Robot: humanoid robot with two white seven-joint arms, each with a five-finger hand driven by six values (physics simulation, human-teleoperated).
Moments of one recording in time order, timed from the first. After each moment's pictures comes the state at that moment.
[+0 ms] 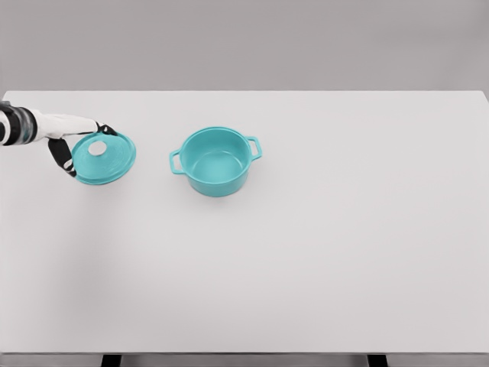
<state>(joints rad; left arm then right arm) -1.04 0.79 -1.15 -1.09 -0.19 -0.08 -0.61 0.03 0.00 0.51 -0.09 0.16 -0.04 0.31</state>
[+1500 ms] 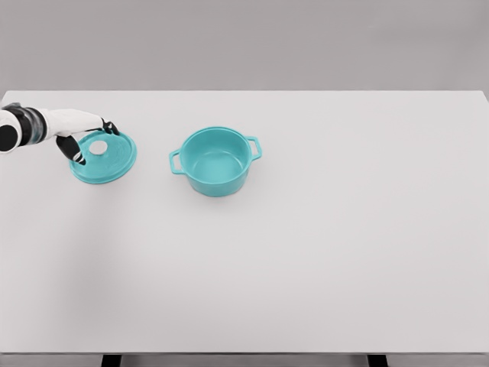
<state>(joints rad) -1.03 0.76 -1.16 -1.06 -0.27 -0.10 -0.51 0.03 0.00 0.51 -0.09 0.16 -0.04 0.31</state>
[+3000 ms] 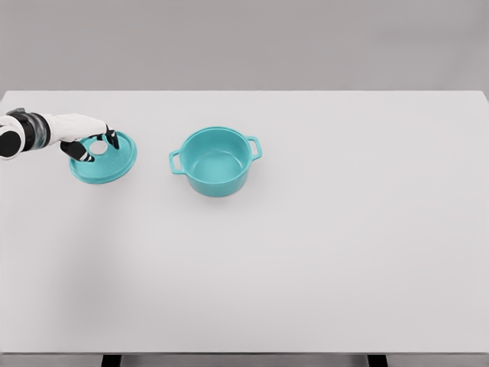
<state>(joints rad) -1.01 0.77 -1.16 -1.09 -0.27 -0.10 -0.51 0.03 0.00 0.51 -0.09 0.16 -0.04 0.31</state>
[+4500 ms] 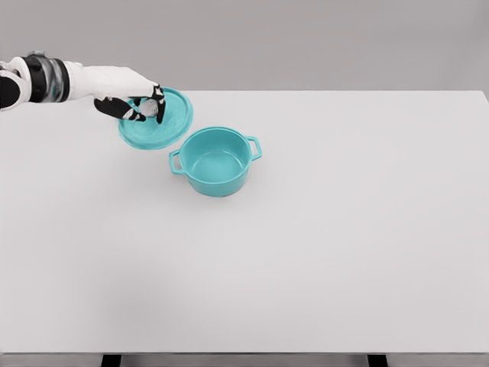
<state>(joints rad) -1.20 0.75 -1.16 -1.27 -0.12 -0.31 -0.61 0.03 0.00 0.51 -0.09 0.16 -0.04 0.31</state>
